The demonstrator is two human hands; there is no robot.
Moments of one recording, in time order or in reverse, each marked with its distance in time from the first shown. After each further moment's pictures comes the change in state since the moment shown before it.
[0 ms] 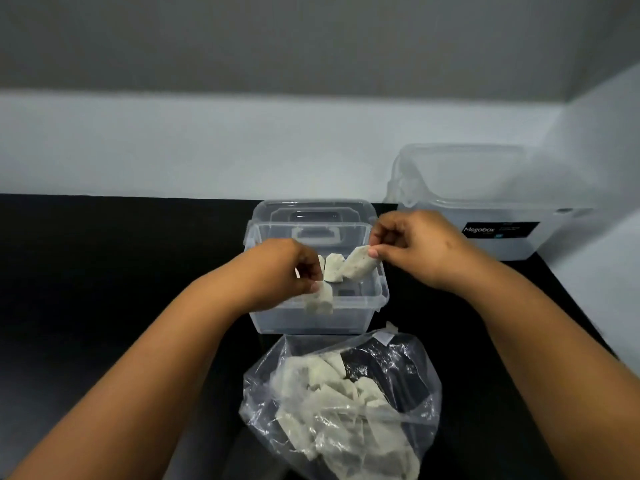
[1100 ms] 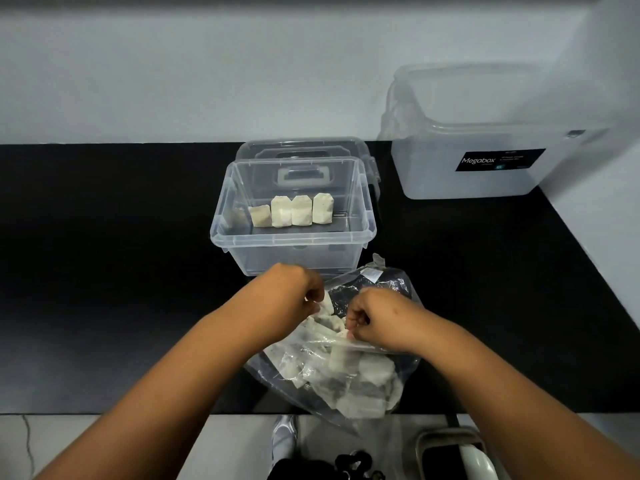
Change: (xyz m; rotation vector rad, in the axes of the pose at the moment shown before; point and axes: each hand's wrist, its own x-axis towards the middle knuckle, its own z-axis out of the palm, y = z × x) left_hand -0.038 0.024 0.104 0.049 -0.108 -0.081; right_hand -0.084 0.048 0.133 -0.037 -0.485 0.121
